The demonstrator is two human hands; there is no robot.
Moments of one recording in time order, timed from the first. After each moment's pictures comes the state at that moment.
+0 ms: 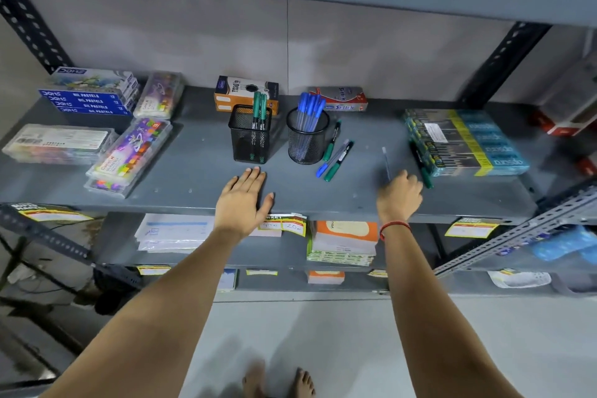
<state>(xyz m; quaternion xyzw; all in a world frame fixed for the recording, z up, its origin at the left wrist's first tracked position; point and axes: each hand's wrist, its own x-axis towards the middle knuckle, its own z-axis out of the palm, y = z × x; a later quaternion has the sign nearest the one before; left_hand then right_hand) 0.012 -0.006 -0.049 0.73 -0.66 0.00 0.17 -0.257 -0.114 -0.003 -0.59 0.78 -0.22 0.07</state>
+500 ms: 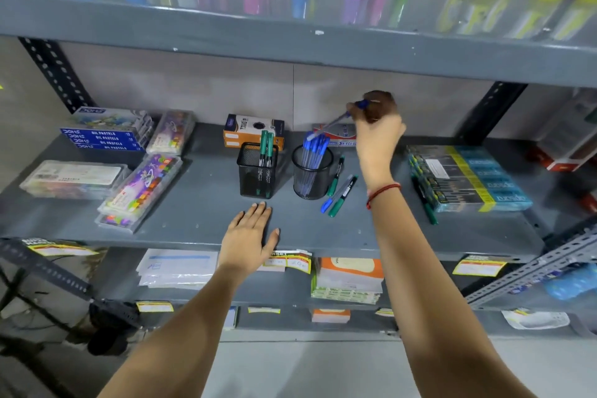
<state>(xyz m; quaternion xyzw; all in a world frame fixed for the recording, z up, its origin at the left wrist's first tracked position) 0.013 -0.004 -0.048 0.73 -0.66 0.00 0.16 -0.160 -0.147 0.151 -0.60 0.47 -0.61 0.23</state>
